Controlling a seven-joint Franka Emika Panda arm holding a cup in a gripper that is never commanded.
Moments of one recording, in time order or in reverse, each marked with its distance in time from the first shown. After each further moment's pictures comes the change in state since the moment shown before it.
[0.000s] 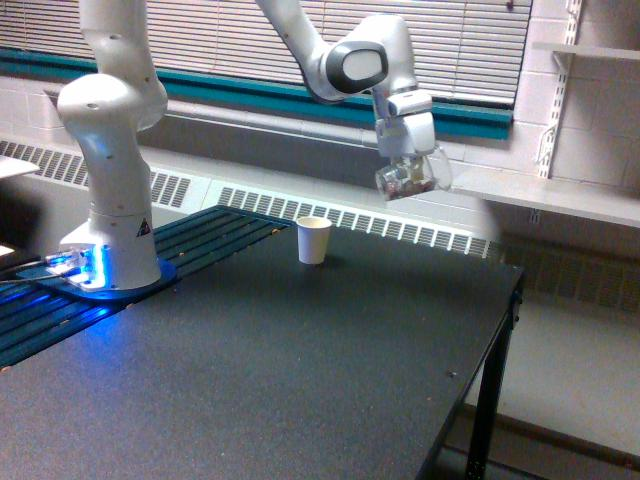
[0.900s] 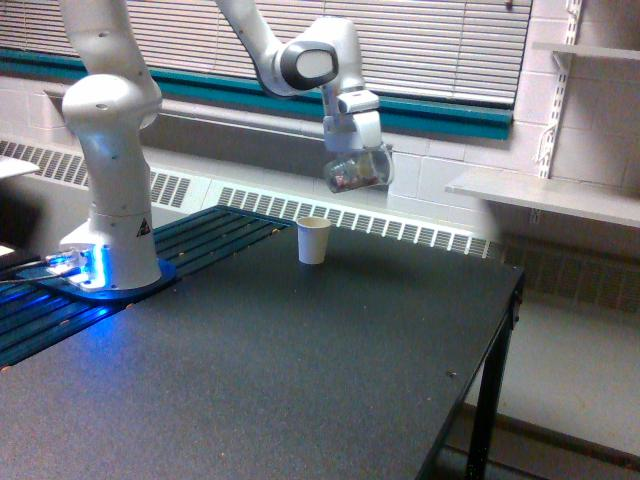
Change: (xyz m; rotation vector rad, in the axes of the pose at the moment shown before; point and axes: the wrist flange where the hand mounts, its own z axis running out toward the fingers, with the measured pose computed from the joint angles) arm -0.117 -0.019 -0.025 0.010 -0.057 -0.114
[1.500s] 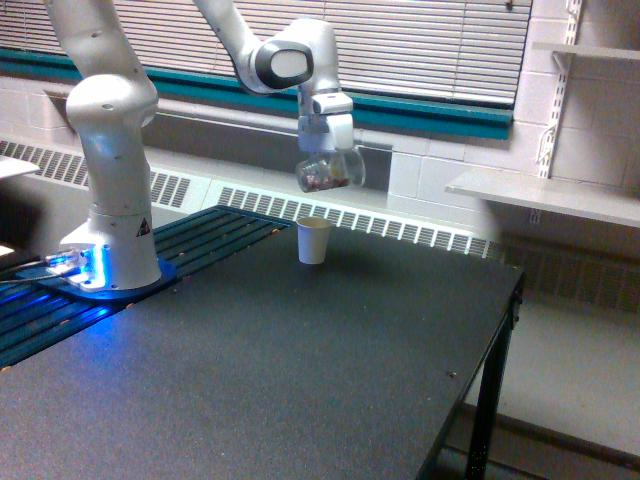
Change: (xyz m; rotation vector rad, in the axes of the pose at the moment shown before) arm -0.053 0.010 -0.005 -0.021 -0.065 -0.019
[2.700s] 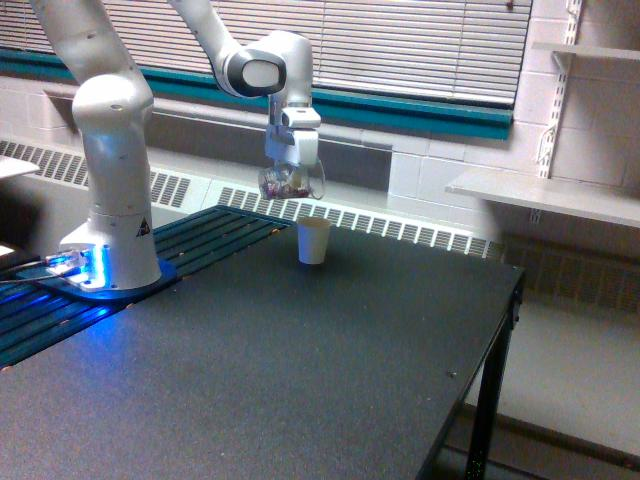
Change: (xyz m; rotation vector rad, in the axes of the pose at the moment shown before) arm -0.062 0.007 0.017 -0.021 -0.145 -0.029
